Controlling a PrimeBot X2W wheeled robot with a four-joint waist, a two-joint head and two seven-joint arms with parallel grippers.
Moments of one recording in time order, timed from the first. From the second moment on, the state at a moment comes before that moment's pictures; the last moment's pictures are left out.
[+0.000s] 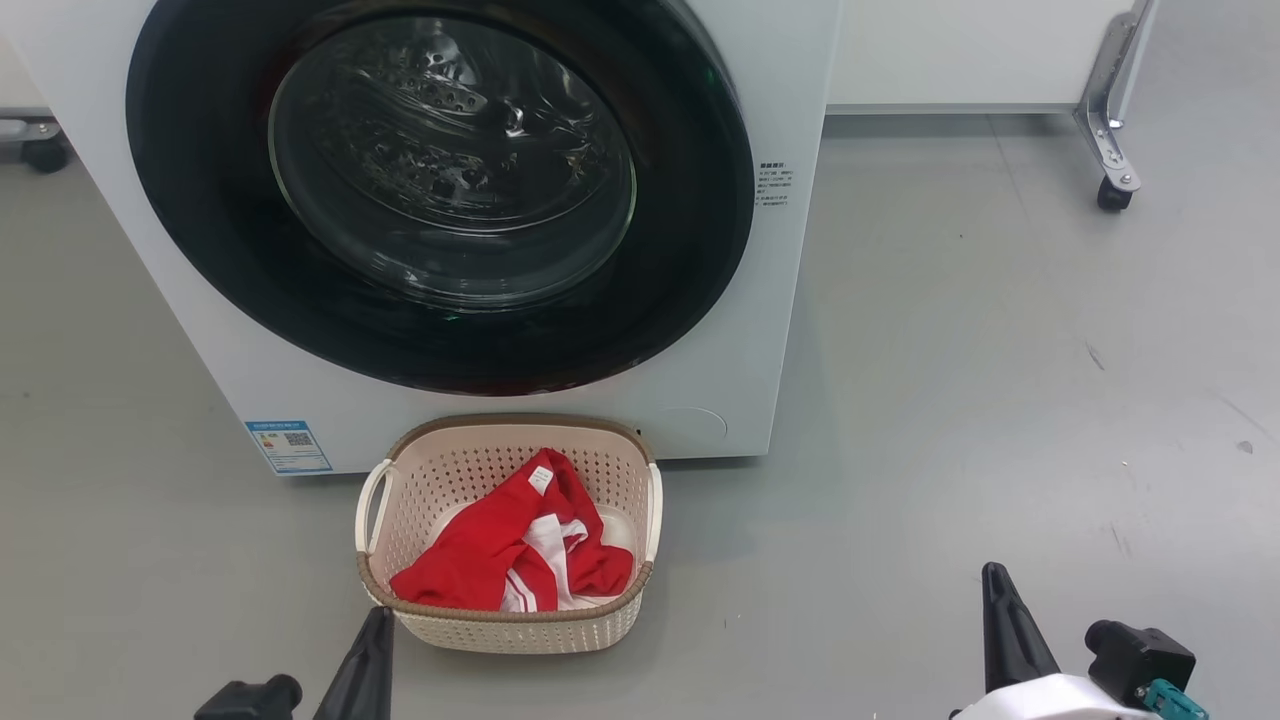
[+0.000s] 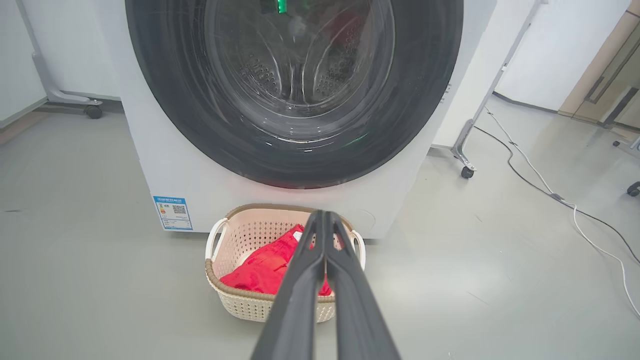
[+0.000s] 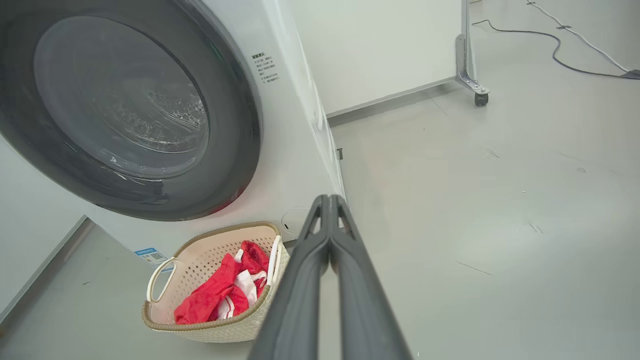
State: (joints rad) left arm 0.19 0.11 -0.26 0.06 -0.50 0.00 -0.15; right arm 0.16 -0.04 0.20 0.18 0.51 0.00 -0.23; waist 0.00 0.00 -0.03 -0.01
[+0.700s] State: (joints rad) left arm 0.16 0.10 -0.20 0.08 -0.74 -0.01 -0.11; right arm 0.14 -0.04 0.14 0.18 0.75 0.02 -0.17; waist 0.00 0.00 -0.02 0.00
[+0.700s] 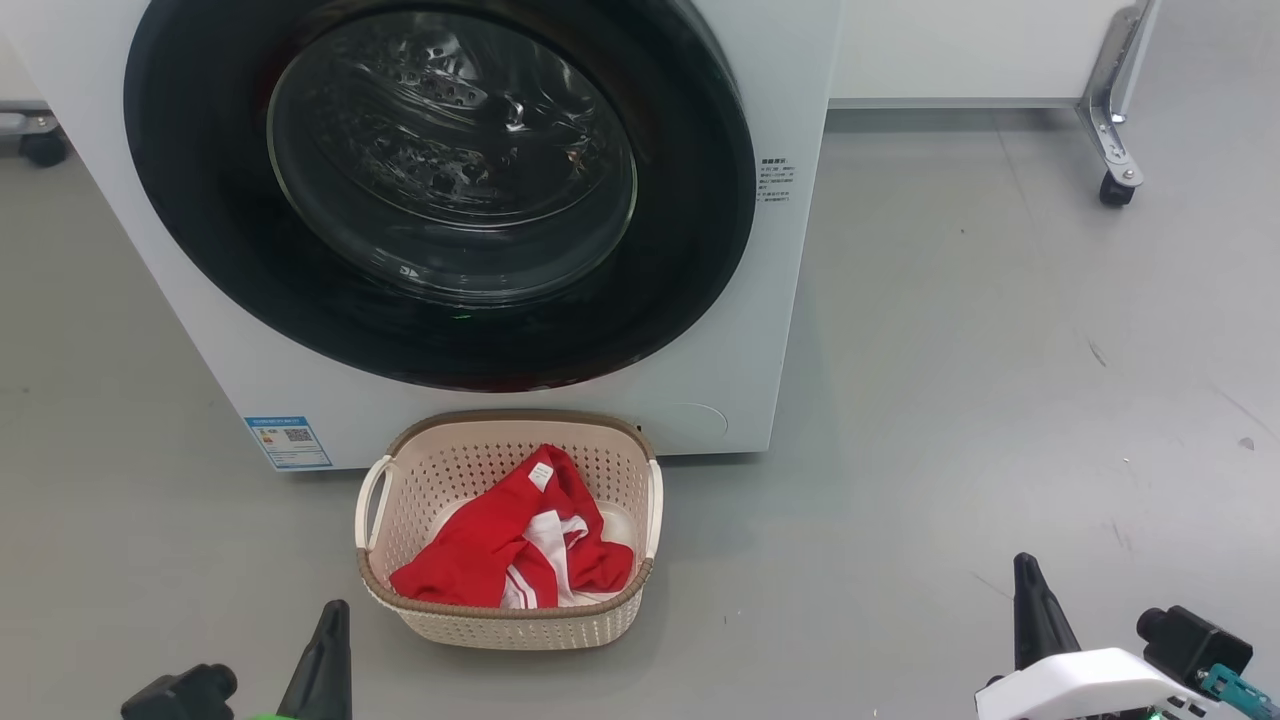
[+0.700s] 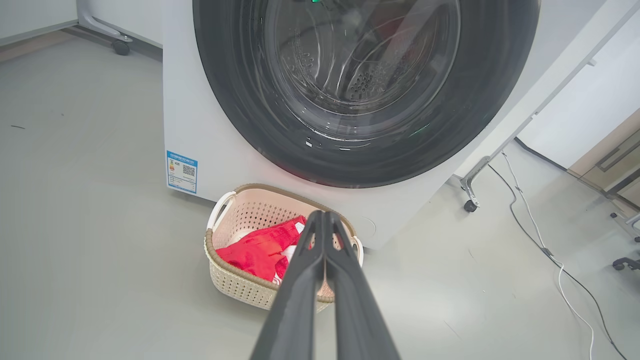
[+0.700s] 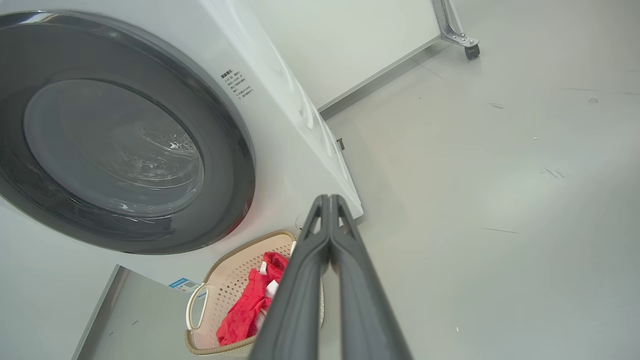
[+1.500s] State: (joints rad) left arm 0.11 0.10 -0.15 0.12 -1.02 -0.03 -0.06; right arm 0.09 -0.06 0.09 0.20 1.02 0.04 -0.11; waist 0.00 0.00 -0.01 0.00
